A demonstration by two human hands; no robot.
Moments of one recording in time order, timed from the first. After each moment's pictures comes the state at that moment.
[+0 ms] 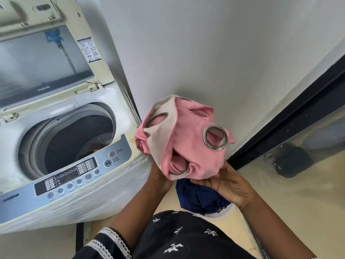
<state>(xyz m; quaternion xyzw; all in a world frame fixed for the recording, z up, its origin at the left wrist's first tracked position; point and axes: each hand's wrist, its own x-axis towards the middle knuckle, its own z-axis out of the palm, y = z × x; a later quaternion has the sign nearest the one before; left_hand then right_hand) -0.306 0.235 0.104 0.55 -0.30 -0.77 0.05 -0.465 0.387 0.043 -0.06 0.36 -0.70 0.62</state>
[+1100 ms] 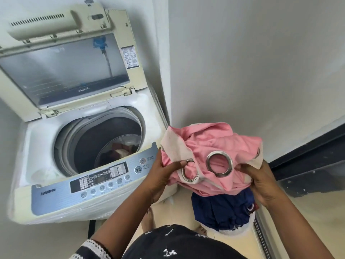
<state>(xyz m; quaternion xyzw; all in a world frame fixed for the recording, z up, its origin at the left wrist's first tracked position) -0.258 0.162 0.082 0.37 -0.44 -0.80 0.17 -0.470 0.323 0.087 -0.15 0.58 -0.68 0.42</state>
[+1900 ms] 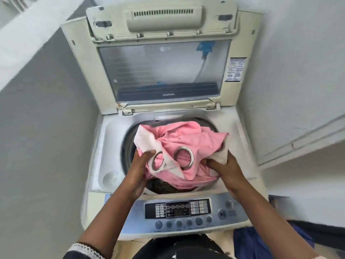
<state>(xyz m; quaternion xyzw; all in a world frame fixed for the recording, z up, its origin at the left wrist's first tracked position) -0.042 -0.074 0.039 0.49 -0.32 -0.74 0.32 -0.282 0.008 0.057 -0.30 0.63 -0.51 0.51</state>
